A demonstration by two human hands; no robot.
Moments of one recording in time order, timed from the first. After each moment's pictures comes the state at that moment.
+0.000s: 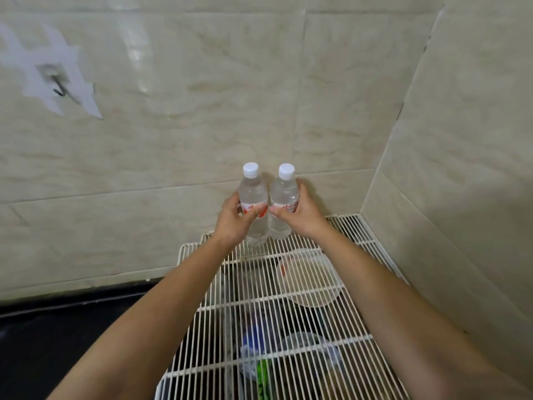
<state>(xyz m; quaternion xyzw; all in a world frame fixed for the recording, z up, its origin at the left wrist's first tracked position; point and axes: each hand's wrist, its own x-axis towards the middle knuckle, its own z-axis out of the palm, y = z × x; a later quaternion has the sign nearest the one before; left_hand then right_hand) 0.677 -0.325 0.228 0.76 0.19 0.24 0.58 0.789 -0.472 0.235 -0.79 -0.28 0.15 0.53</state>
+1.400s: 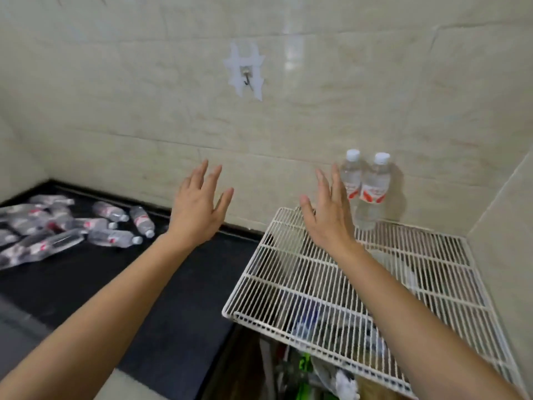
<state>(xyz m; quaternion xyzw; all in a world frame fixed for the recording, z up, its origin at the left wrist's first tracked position) 0.393 -0.361 0.307 0.86 0.42 0.29 -0.03 0.631 -0.475 0.268 -0.77 -0.52 -0.06 0.37</state>
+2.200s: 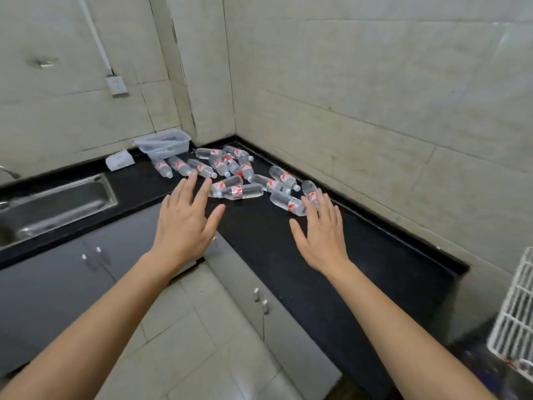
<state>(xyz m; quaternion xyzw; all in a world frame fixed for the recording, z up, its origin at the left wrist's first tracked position) -0.159 -0.344 0.282 0.72 0.65 0.22 -0.10 0.118 -0.316 0.223 -0.62 -0.73 0.02 0.28</state>
